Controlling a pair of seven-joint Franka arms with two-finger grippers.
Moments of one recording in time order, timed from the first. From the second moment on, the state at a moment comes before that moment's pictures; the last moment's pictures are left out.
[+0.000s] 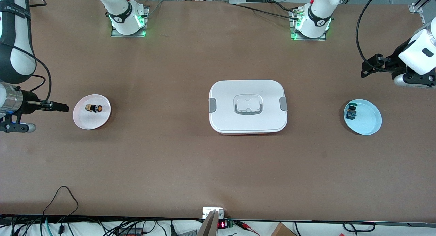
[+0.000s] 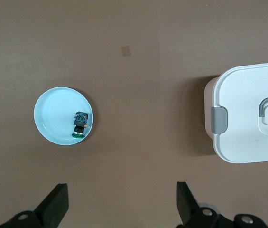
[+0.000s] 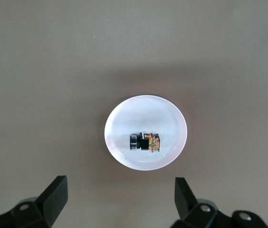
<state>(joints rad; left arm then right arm) 0.05 0.04 -0.10 -1.56 0.00 1.51 0.00 -0.10 0.35 -0.02 -1.53 -0.01 1.70 -0.03</state>
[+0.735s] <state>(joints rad) 0.05 0.04 -0.10 -1.56 0.00 1.51 0.00 -0.09 0.43 -0.02 -1.66 -0.08 1.85 -0.03</state>
